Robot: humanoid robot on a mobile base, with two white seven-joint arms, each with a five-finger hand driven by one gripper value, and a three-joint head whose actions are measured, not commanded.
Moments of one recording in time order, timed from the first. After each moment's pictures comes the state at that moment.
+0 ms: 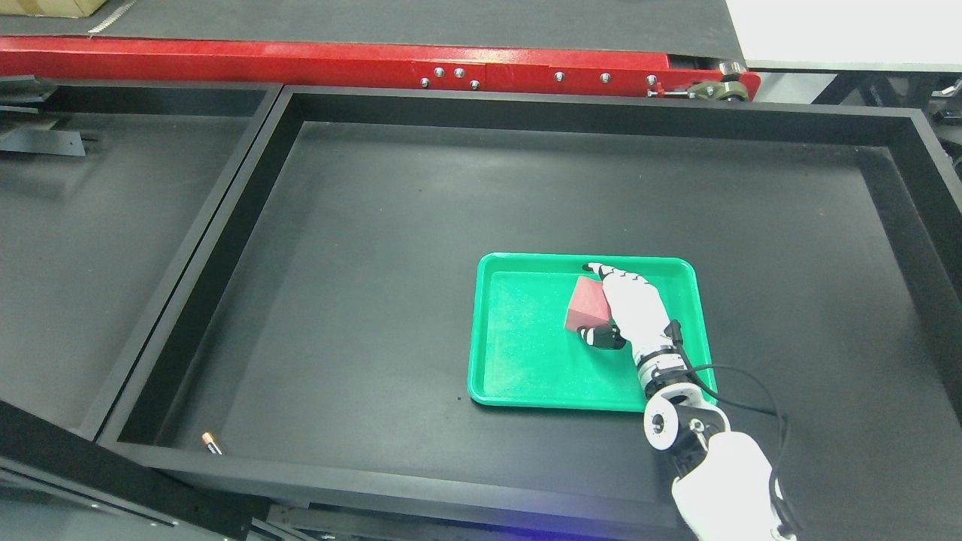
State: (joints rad) left arm 0.00 0.00 -0.13 0.00 0.13 -0.12 -0.17; right arm -0.16 0.00 0.33 -1.35 1.00 0.16 0.04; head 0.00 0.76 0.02
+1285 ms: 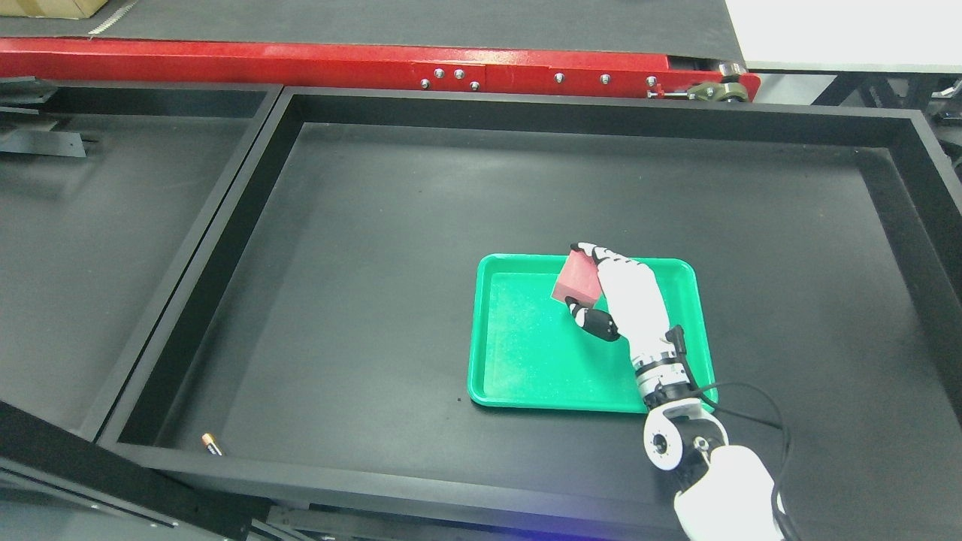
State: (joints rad) left arm 0.00 0.00 -0.13 0.00 0.13 -0.12 -0.17; right arm -0.11 -0.01 0.32 -1.37 1.00 -0.07 -0.27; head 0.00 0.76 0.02
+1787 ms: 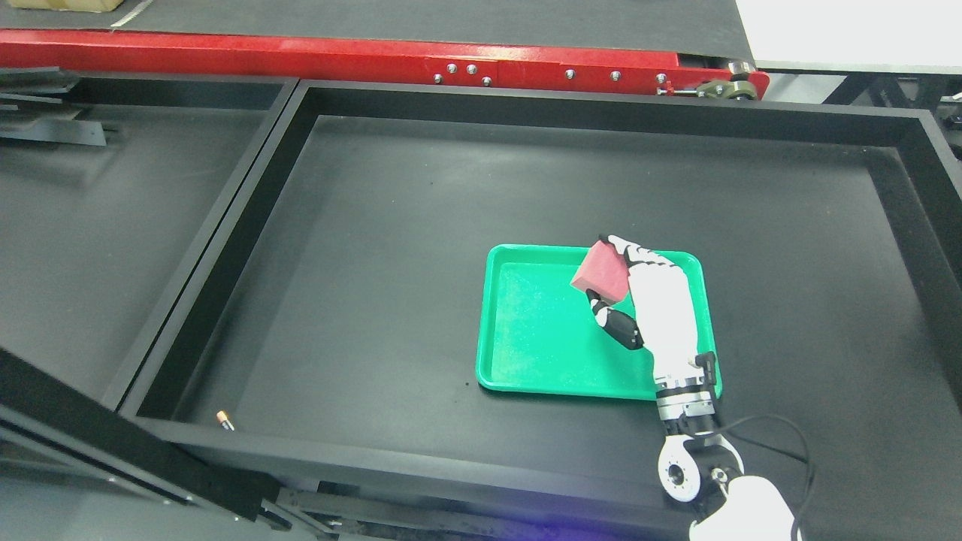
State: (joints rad) left arm 0.00 0.00 -0.13 0.00 0.13 -0.12 -0.17; right arm -0.01 -0.03 0.30 -1.45 1.00 -0.12 -0.50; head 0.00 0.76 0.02
